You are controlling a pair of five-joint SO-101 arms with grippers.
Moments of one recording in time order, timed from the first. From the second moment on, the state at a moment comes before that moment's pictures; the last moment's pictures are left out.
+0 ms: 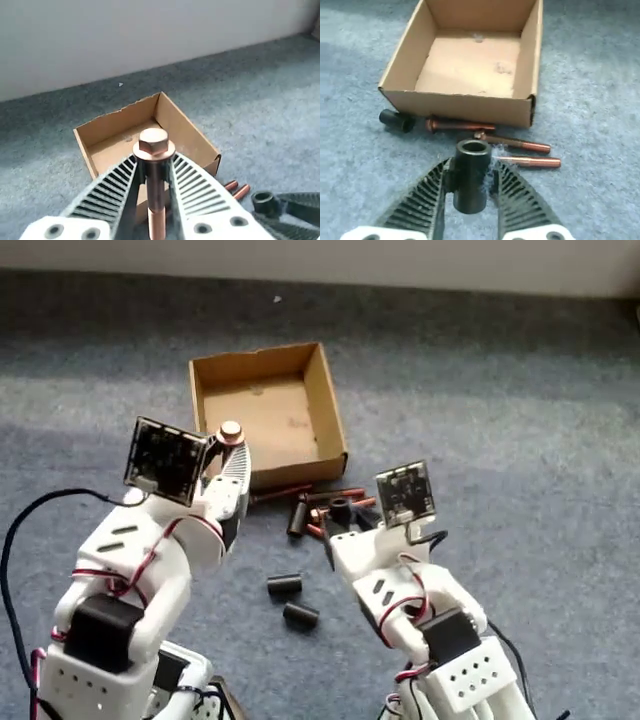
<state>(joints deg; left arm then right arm) 13.2 -72.0 46.0 55.9 4.2 -34.2 -77.5 75.5 42.9 -6.3</state>
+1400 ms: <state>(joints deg) 22.0 -82.8 57.7 41.7 11.3 -46.2 -77.5 96.0 -15.1 -2.9</state>
